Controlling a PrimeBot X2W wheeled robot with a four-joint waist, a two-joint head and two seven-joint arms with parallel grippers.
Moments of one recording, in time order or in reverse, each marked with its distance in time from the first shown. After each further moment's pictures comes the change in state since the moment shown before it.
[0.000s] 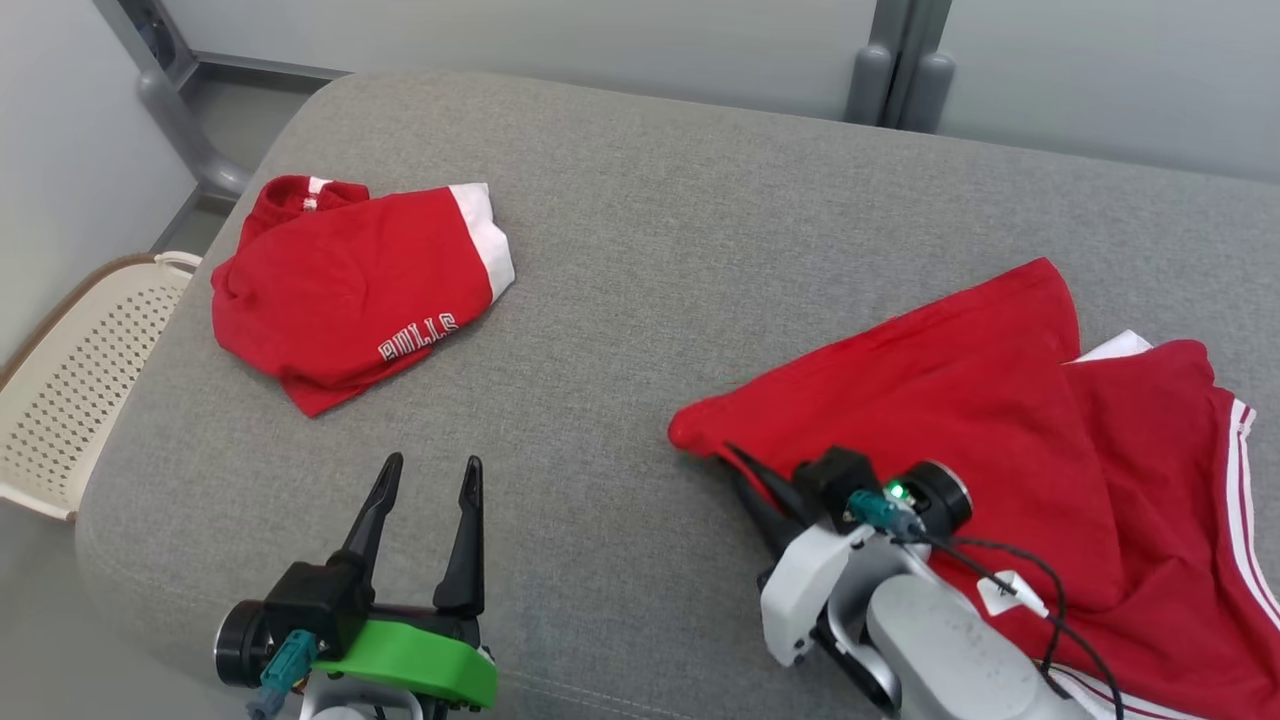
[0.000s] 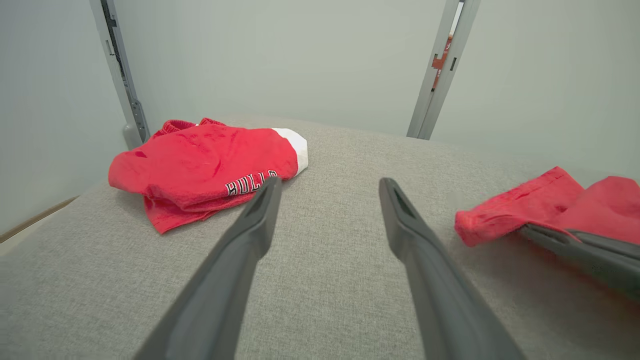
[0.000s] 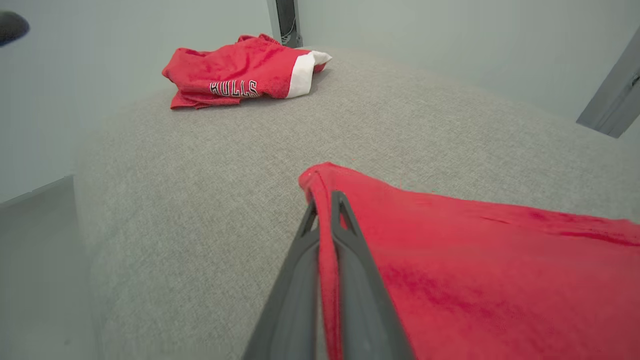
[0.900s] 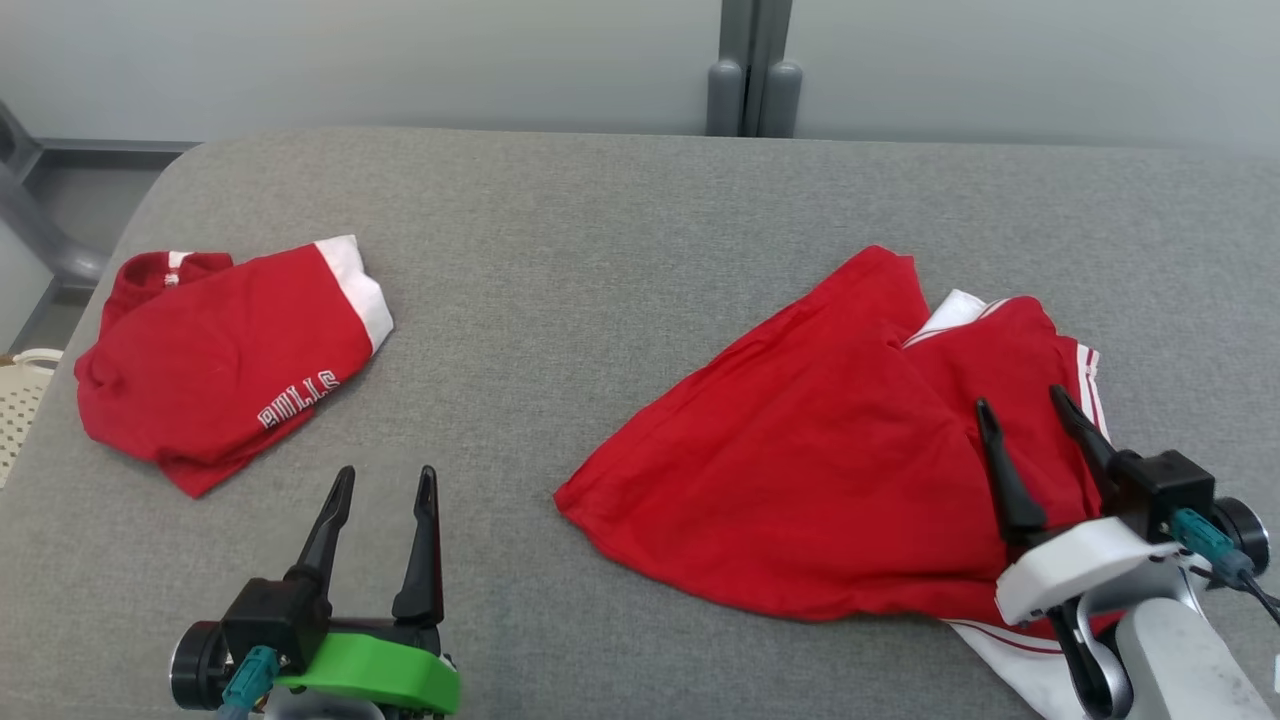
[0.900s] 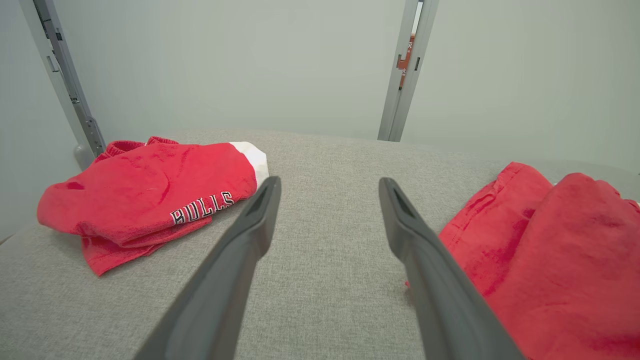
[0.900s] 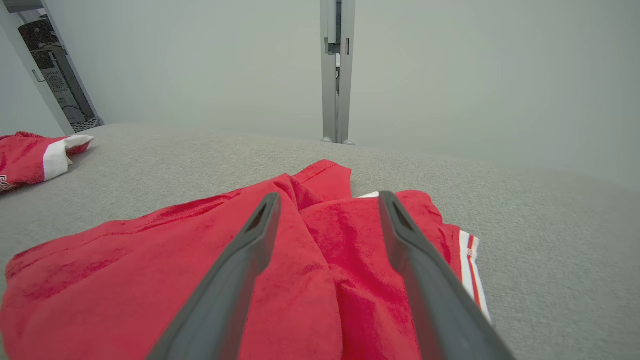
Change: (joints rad) left arm 0.030 0.000 0.079 -0.013 0.033 -0.004 0.000; right arm 0.272 -0.132 -0.483 -0.334 -0.034 0.000 -0.022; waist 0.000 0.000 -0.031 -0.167
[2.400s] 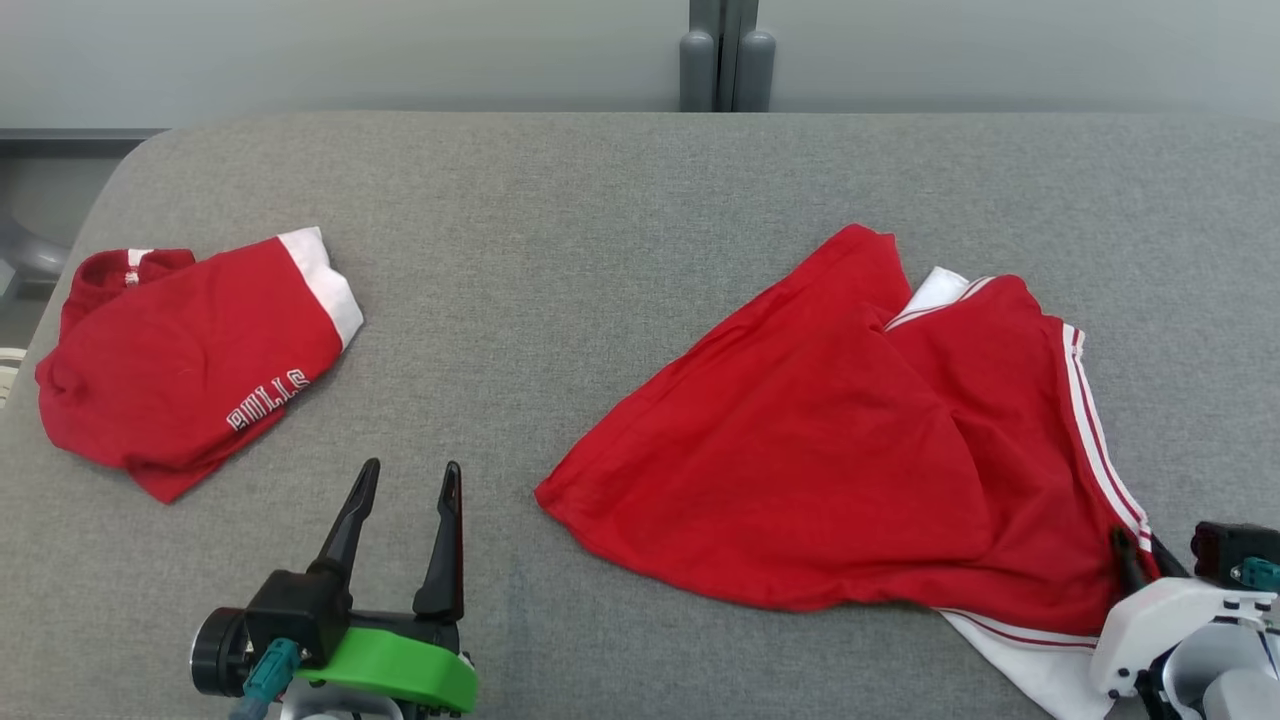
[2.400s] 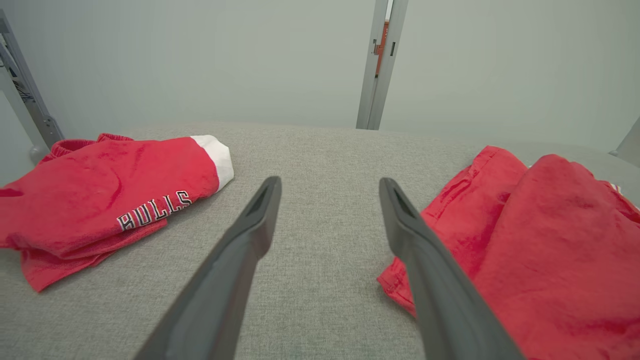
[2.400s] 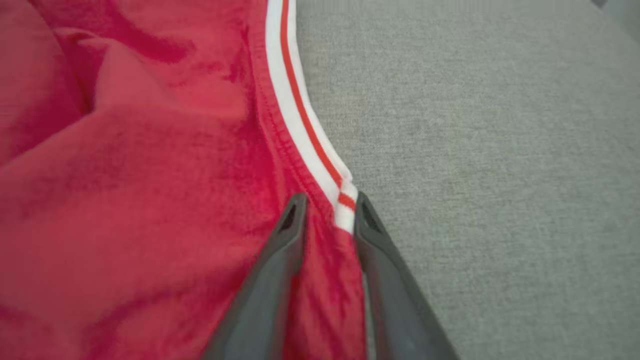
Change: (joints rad) left arm -0.012 0.000 -0.033 0.002 0.008 -0.006 0.000; right arm 0.040 -0.003 -0.256 0.273 -0.054 0.000 0.171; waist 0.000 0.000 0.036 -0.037
